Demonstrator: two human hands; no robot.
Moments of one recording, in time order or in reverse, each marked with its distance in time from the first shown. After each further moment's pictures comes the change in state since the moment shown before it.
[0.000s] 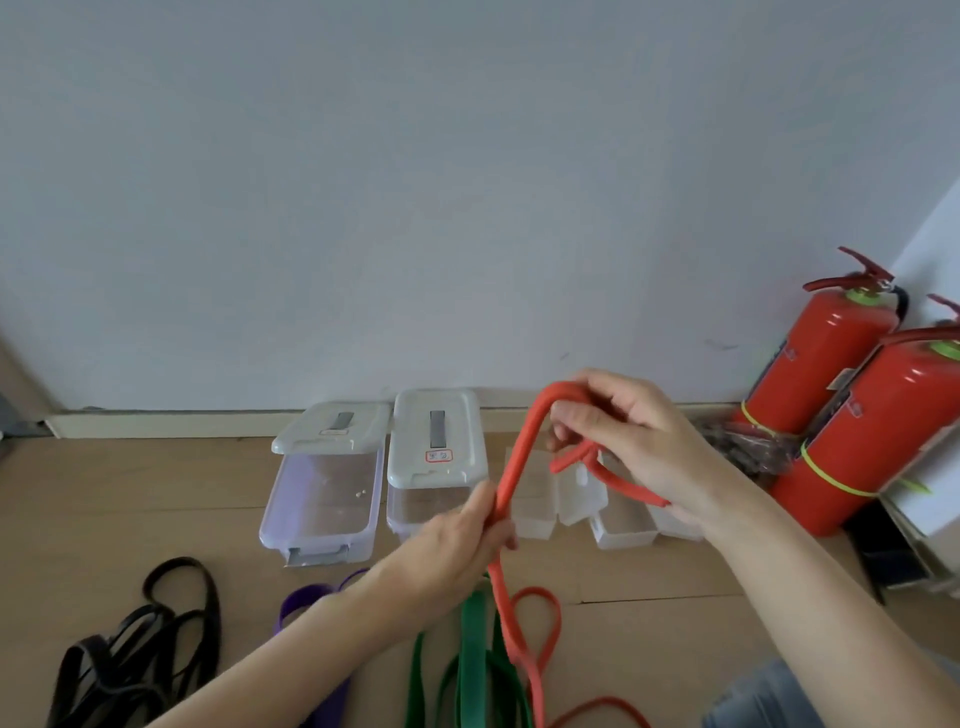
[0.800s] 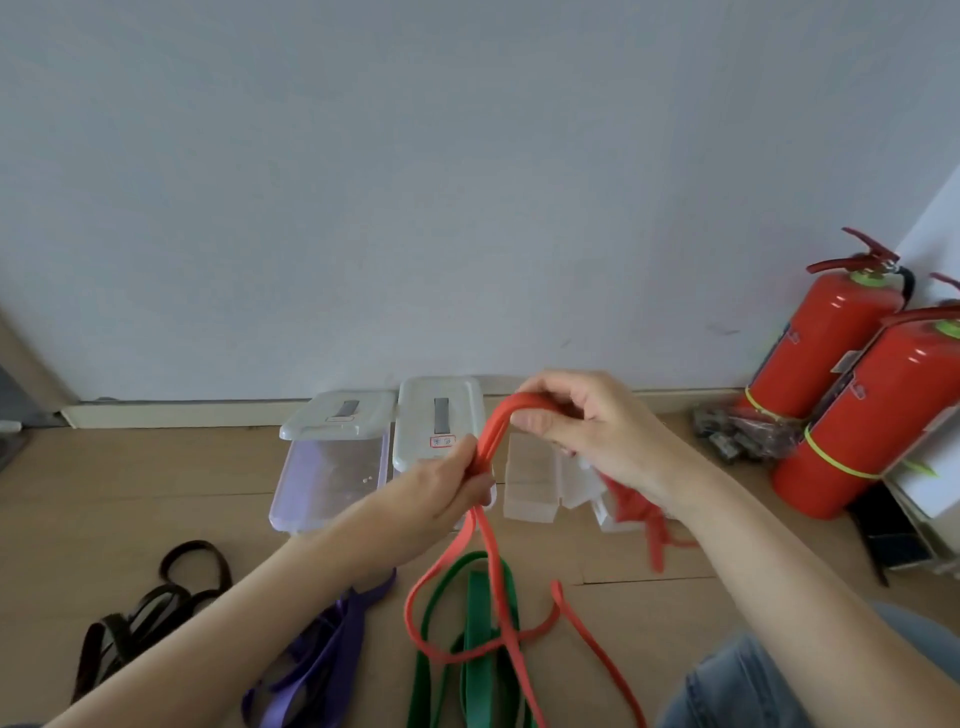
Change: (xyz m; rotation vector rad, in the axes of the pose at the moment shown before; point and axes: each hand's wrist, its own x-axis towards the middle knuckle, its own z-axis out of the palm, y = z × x) left_hand 0.008 -0.012 -0.022 0.085 -0.029 0.055; right_hand 0.002 0.003 0.015 -0.295 -0.069 -0.048
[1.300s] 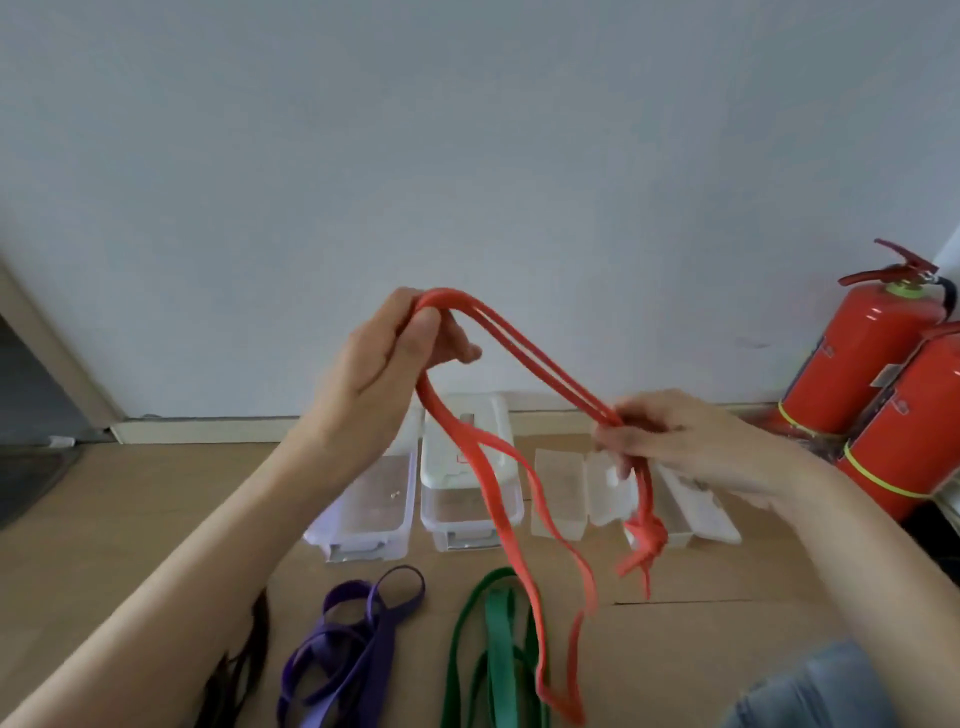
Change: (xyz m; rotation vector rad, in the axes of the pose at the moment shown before) left_hand -0.004 0.052 -0.087 -0.446 0.494 0.260; right_hand -0.010 0.012 -0.039 -0.062 -0.111 0.250
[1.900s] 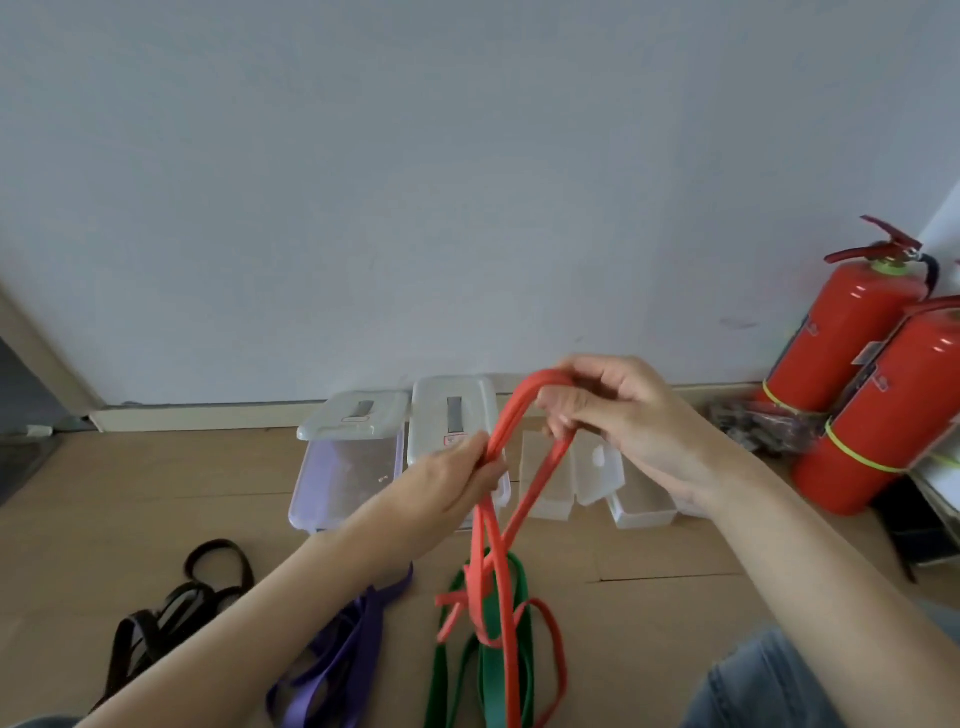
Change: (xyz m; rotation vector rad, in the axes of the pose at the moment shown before) left_hand -0.048 -0.071 0.044 0.496 -0.421 -0.230; right_hand 0.003 -0.019 0.030 0.427 0.086 -0.218
